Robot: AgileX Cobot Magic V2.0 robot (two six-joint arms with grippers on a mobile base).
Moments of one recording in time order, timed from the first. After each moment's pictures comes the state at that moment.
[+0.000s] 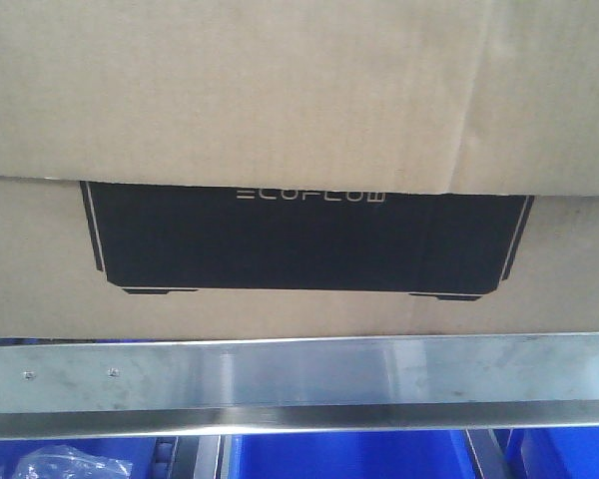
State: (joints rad) left arm -0.33 0.97 -1.23 -0.09 0.82 -0.01; right arm -0.02 -0.01 0.03 0.03 0.13 -0.02
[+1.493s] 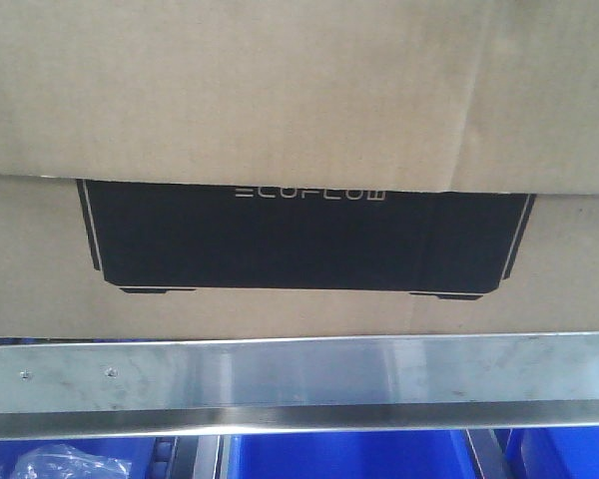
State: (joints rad) left arm -0.31 1.48 -1.58 0.11 1.20 -0.19; right arm -0.02 0.84 -1.01 0.05 0.69 -0.02
